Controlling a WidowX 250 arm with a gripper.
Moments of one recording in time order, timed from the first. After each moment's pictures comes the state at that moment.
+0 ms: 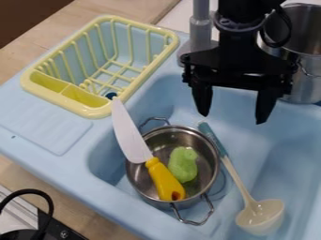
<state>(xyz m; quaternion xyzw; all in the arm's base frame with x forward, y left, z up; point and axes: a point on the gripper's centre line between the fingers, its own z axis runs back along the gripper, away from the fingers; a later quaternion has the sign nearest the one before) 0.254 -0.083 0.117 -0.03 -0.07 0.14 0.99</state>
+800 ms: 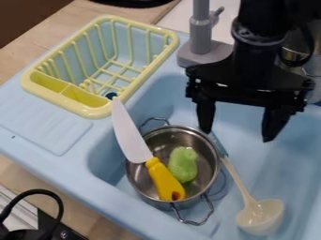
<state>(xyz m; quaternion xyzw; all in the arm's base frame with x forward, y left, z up) 0.222 -0.109 0.124 0.01 -0.06 0.18 0.98</state>
